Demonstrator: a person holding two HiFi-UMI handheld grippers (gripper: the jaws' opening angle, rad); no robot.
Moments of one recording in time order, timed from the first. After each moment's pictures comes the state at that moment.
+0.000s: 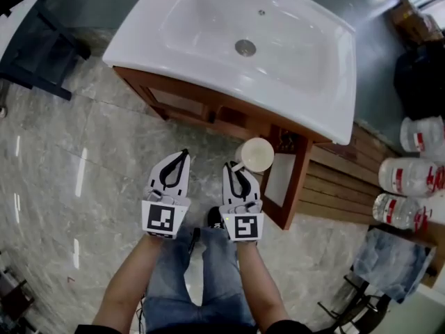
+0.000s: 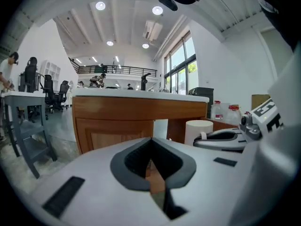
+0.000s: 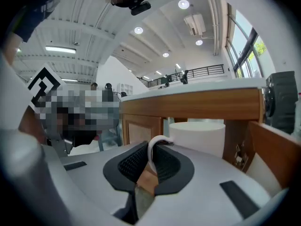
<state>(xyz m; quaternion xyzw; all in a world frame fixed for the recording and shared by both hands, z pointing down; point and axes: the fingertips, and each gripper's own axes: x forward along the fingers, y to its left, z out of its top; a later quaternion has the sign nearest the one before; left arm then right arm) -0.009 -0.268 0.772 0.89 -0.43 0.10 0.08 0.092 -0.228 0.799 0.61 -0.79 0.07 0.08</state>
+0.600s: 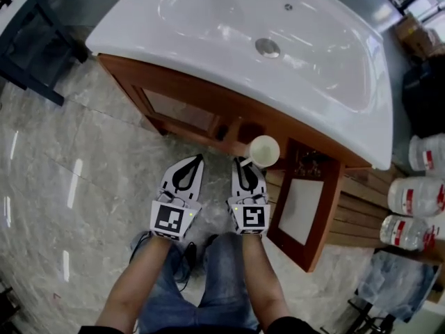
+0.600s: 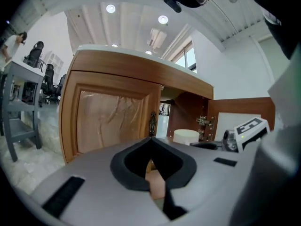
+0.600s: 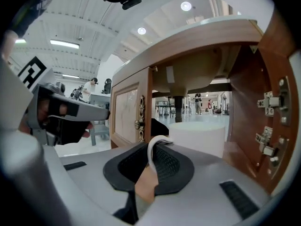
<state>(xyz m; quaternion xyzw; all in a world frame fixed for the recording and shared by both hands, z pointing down) 0.017 -0.310 0.890 0.90 -0.41 0.04 0.09 0.118 -0.302 0.941 0.61 -0.79 0.04 0.08</state>
